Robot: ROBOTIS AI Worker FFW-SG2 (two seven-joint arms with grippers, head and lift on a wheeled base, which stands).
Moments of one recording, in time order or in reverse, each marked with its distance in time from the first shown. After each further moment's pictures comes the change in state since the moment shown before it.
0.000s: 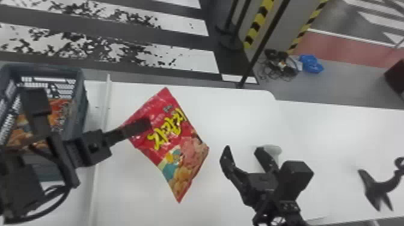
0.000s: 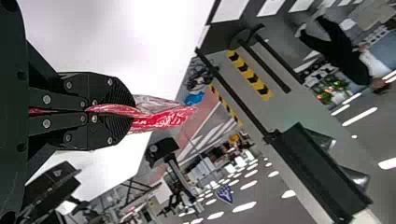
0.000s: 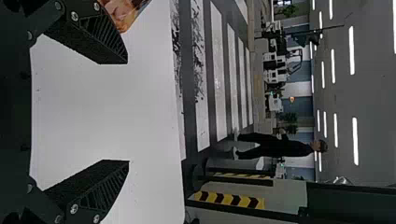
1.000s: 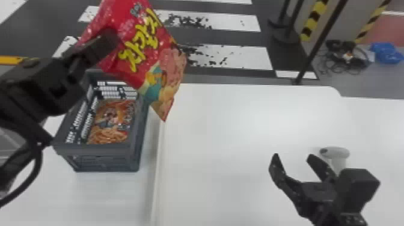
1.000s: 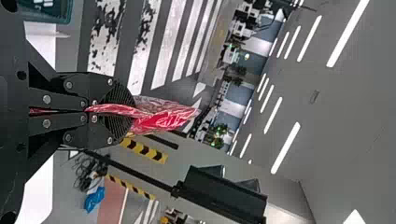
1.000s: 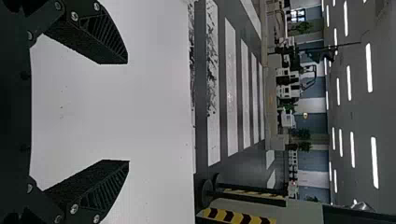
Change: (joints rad) left arm 0.132 0.052 0.306 -0.655 -0.044 -0.049 0.310; right arm 0.000 -0.006 0.024 0.013 0.026 0.041 0.034
